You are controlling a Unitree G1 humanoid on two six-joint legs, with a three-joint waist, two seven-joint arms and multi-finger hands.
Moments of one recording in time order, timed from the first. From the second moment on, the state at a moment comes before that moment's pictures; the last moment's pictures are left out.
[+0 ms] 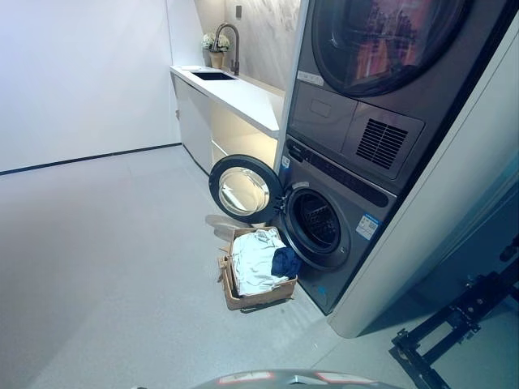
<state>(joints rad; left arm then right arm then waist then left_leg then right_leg) 0.02 0.29 -0.31 1.39 0.00 0.06 0.09 0.09 -0.22 0.17 1.42 0.01 0.07 -0.17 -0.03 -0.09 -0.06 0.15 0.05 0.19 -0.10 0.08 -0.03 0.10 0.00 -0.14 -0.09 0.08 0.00</state>
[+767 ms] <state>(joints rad) 0.03 0.29 -0.29 1.39 -0.04 0.06 0.09 0.09 -0.22 0.17 1.42 0.01 0.07 -0.17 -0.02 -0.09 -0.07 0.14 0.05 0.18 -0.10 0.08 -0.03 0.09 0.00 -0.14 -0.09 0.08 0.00</state>
